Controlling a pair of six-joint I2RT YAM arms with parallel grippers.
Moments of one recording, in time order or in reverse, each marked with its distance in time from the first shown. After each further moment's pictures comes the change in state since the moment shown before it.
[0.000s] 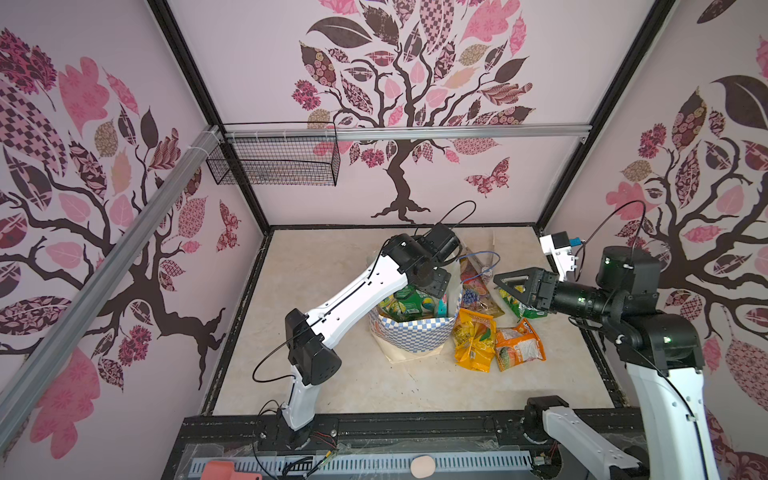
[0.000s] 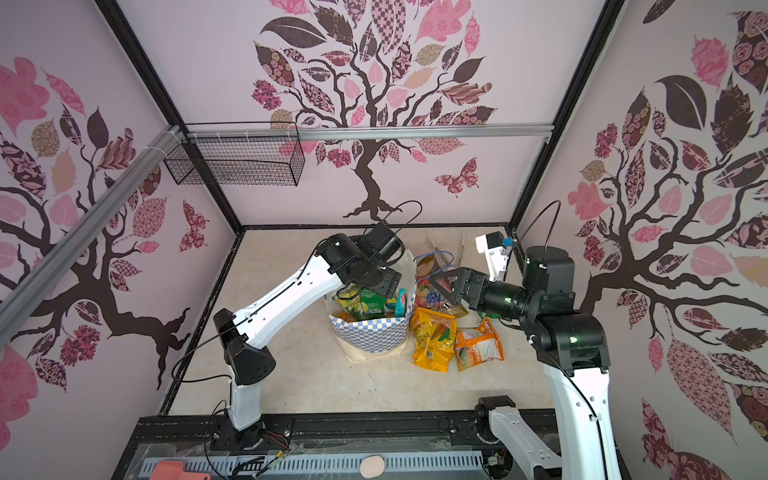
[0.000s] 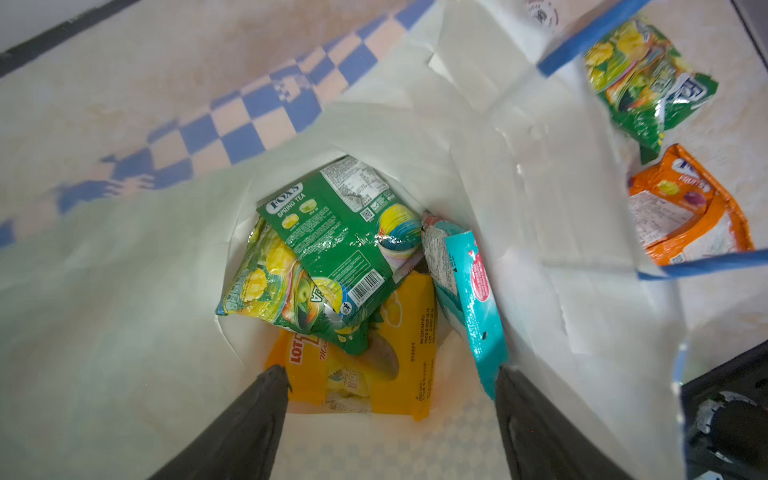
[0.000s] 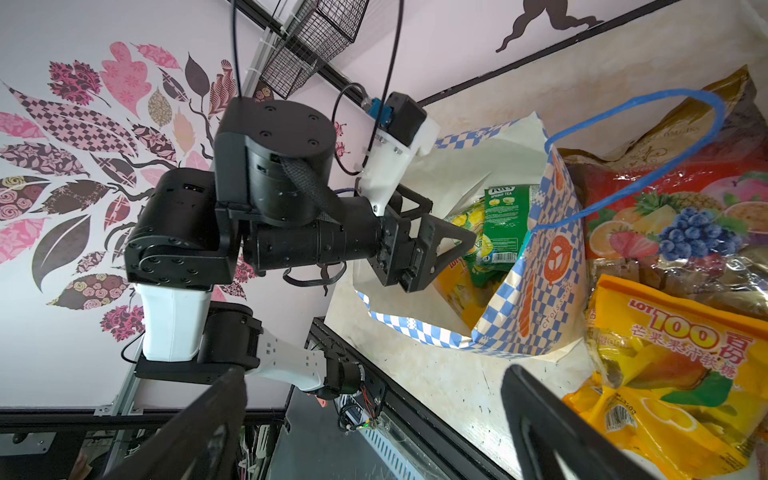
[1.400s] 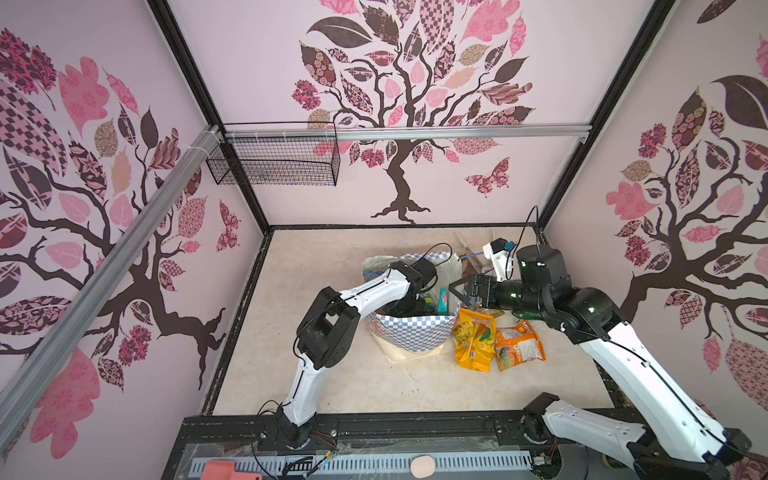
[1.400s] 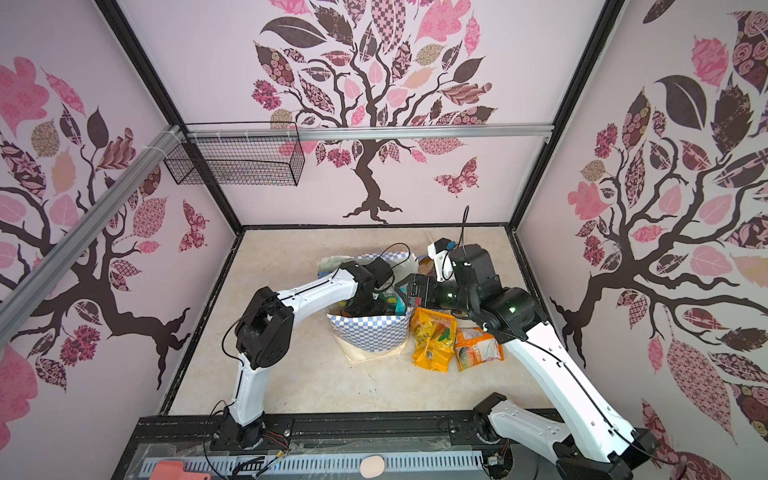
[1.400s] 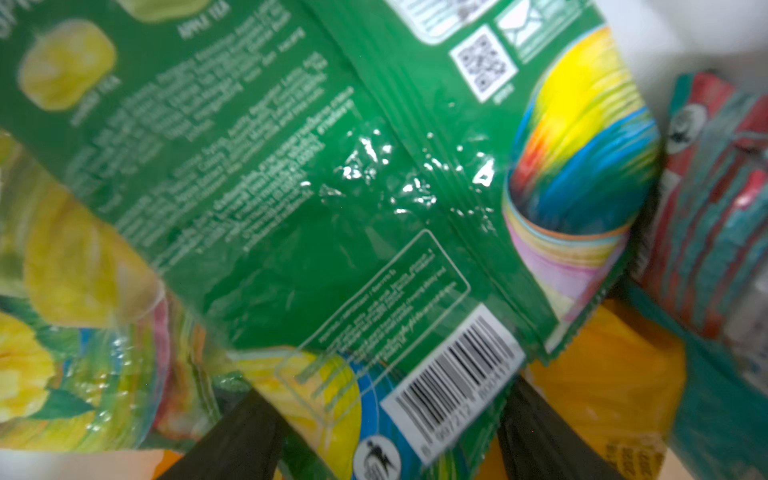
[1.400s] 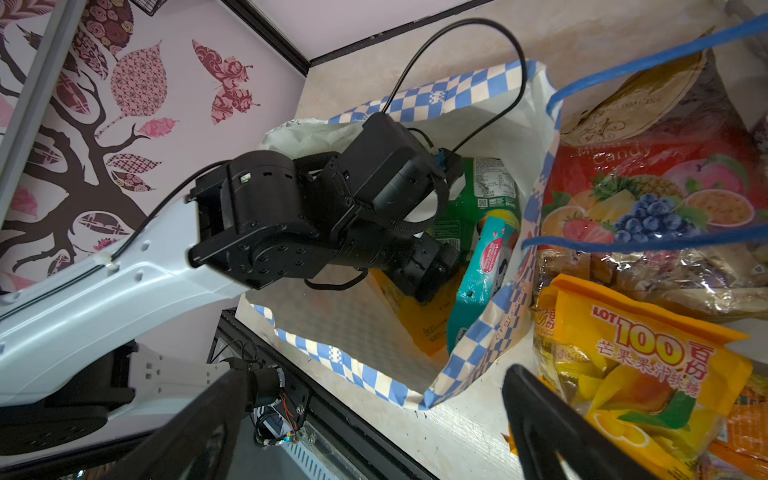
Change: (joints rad) left arm 0.119 0.130 -0.488 0.298 0.157 0.026; right arm 0.466 0.137 -0.143 0.182 0.529 0.073
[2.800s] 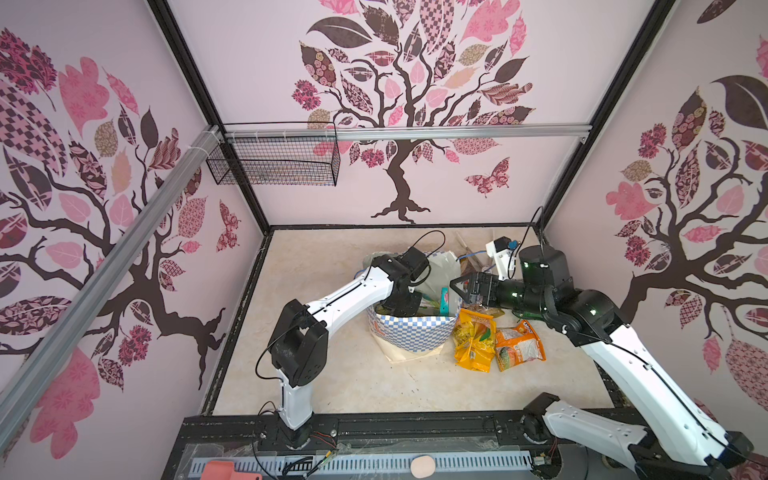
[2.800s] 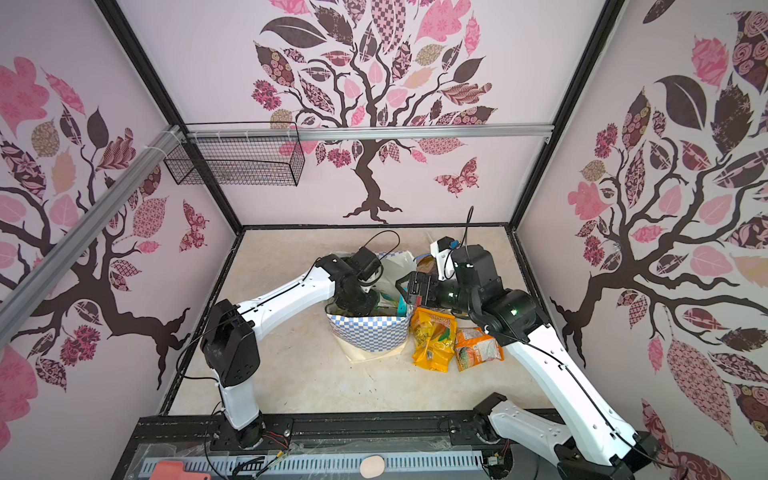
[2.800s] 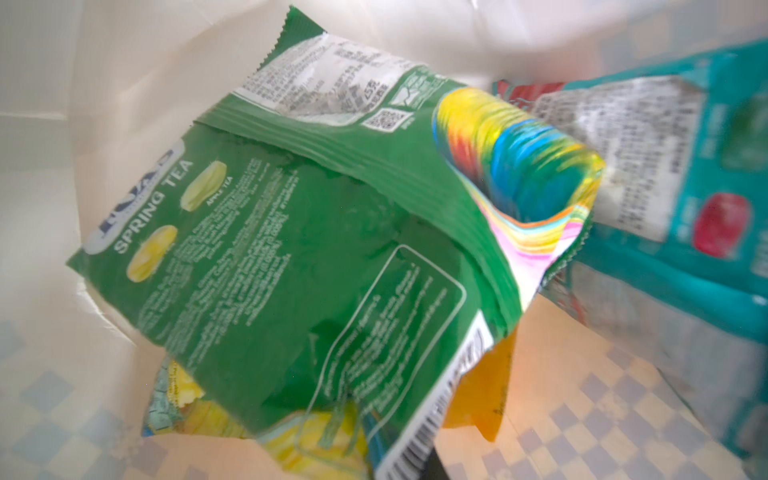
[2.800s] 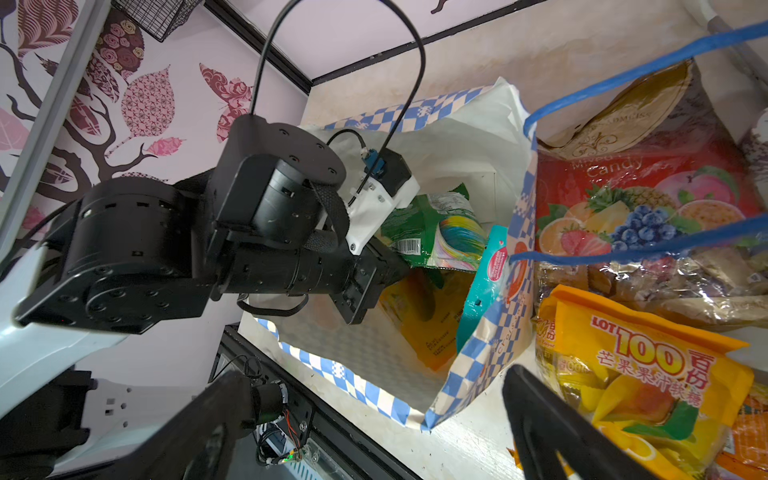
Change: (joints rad) left arm 0.005 -0.240 -0.047 -0.044 0.073 0.015; right arm 0.000 -0.018 -0.017 0.033 0.023 0.022
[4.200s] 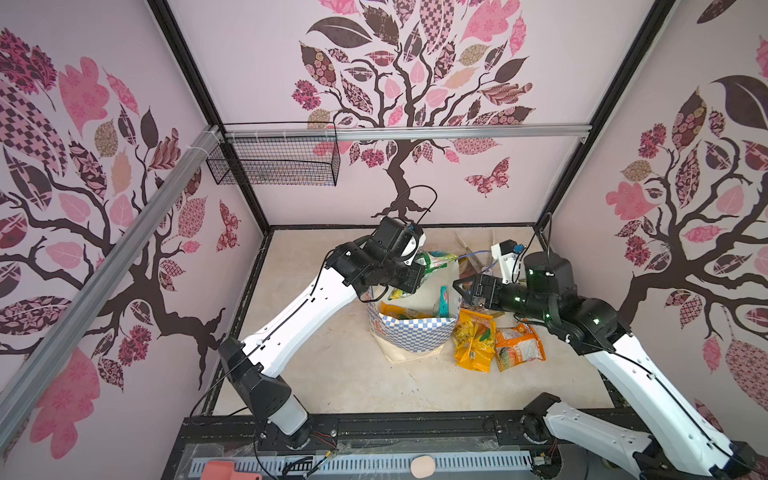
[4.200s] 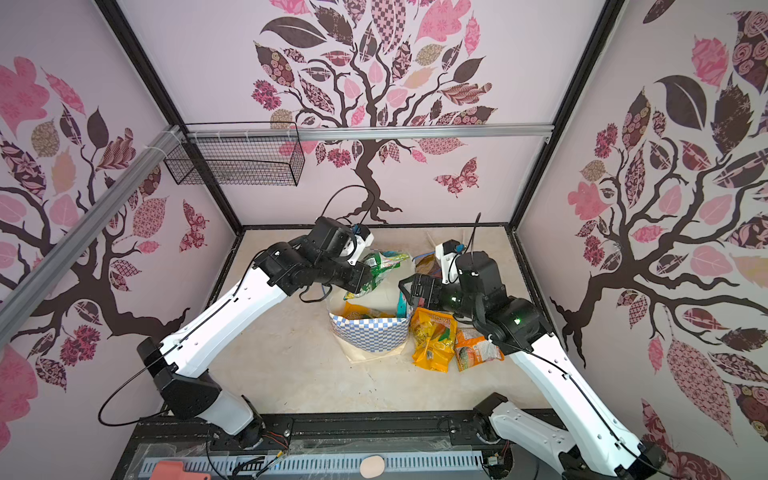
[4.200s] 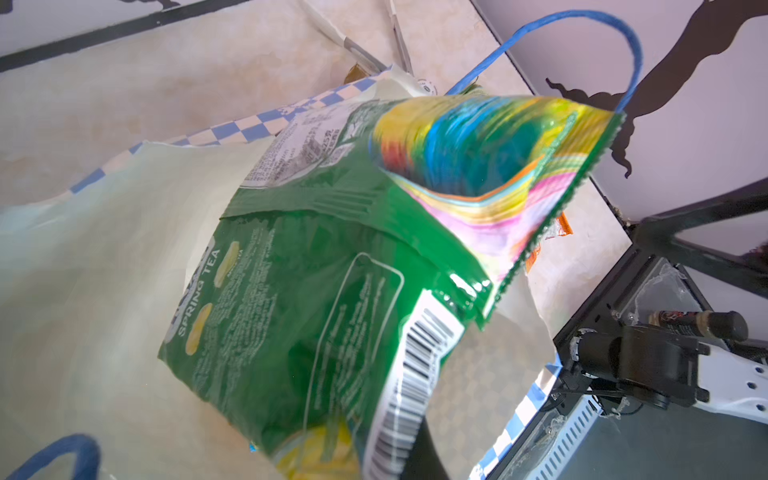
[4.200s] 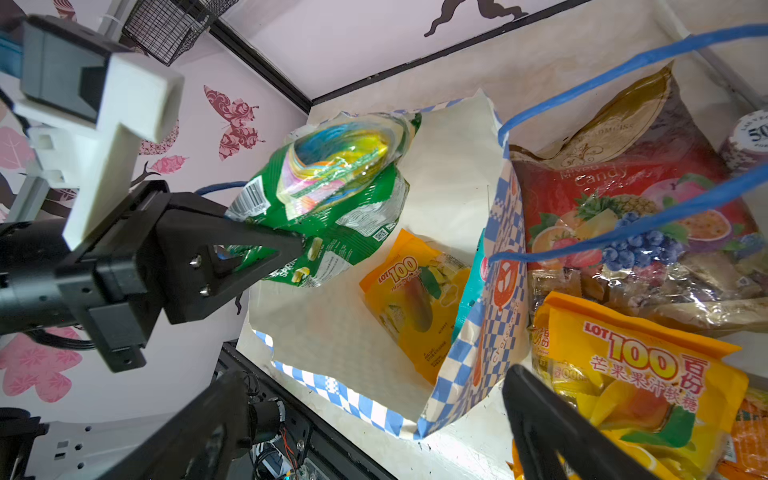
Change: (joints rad) left arm -0.011 -0.277 0.160 0.057 0.071 0.062; right arm 0.000 -0.057 -0.063 0.061 0.037 0.023
